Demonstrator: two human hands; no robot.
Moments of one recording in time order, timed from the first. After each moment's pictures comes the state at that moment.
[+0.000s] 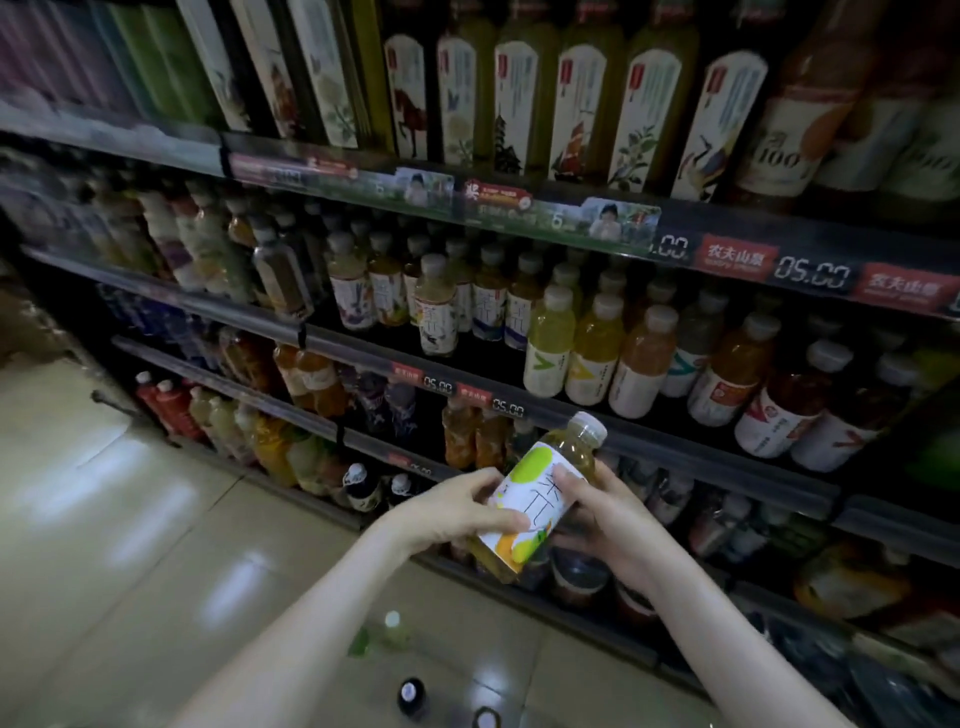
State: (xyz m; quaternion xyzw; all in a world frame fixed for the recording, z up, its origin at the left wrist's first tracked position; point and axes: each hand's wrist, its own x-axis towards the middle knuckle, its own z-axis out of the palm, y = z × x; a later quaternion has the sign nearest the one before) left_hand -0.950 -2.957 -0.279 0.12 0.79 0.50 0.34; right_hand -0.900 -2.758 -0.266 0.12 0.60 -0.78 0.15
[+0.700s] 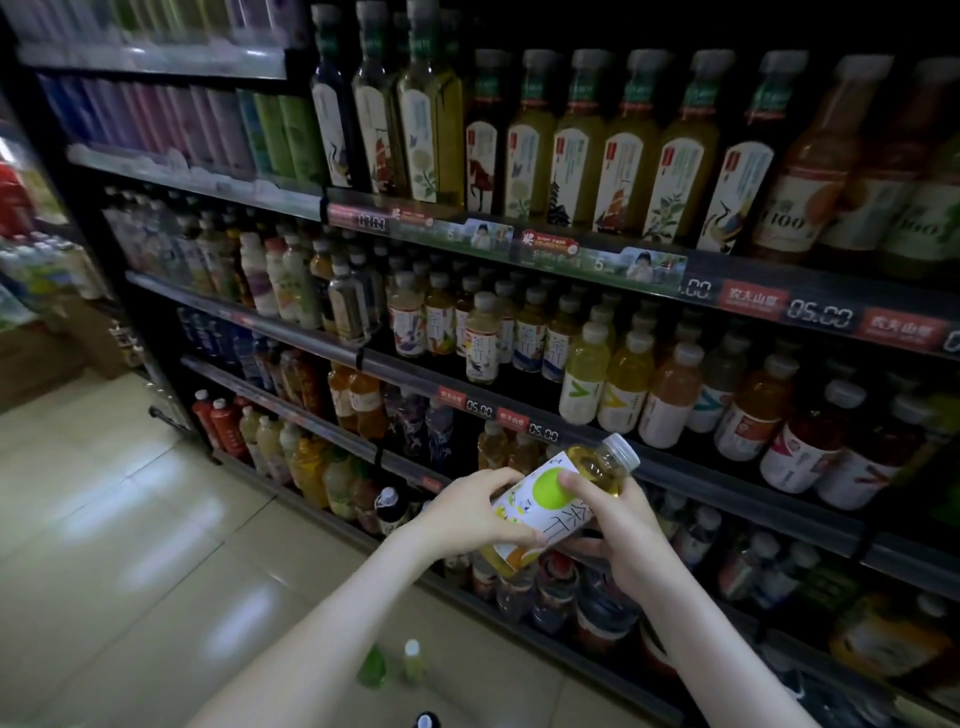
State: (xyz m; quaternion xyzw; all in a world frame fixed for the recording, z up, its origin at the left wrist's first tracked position) left_hand -0.902 -2.990 -0.240 0.16 0.88 0.41 0.16; right_hand -0.866 -2.806 -0.229 0.10 0.65 -0.75 0.04
